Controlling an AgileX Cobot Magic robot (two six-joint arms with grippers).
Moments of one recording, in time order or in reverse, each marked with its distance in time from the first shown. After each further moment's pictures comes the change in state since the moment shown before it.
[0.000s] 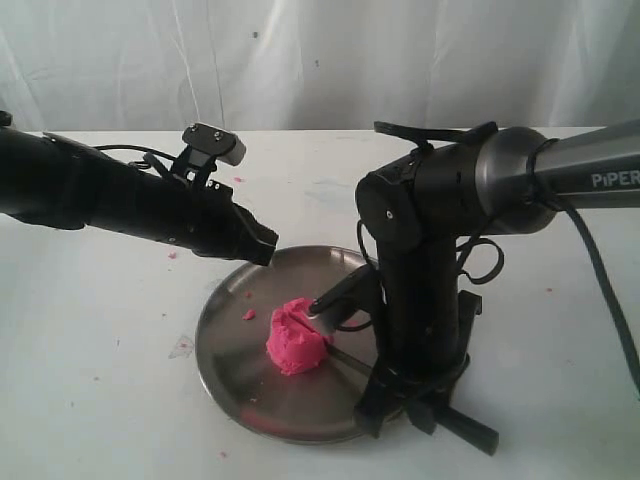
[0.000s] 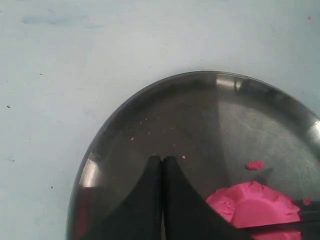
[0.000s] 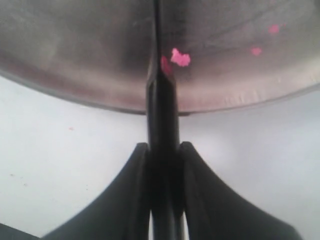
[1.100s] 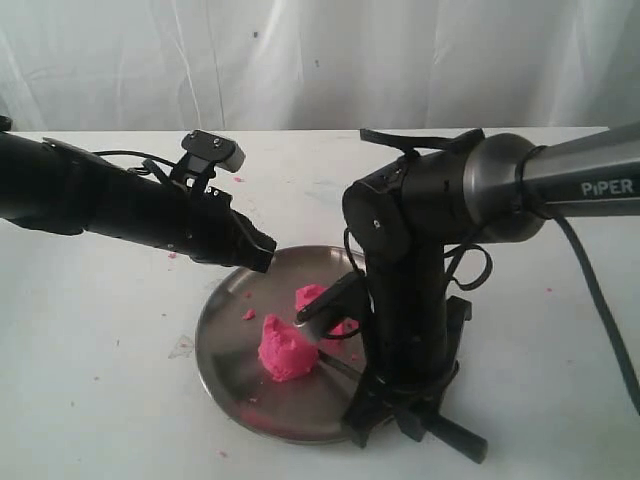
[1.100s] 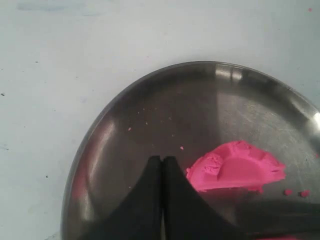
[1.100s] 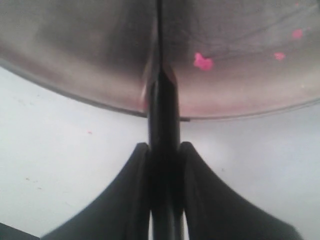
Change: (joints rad) left arm 0.000 0.000 0.015 0.006 0.000 -0.008; right arm 0.040 0.001 0.000 0.005 -0.010 0.012
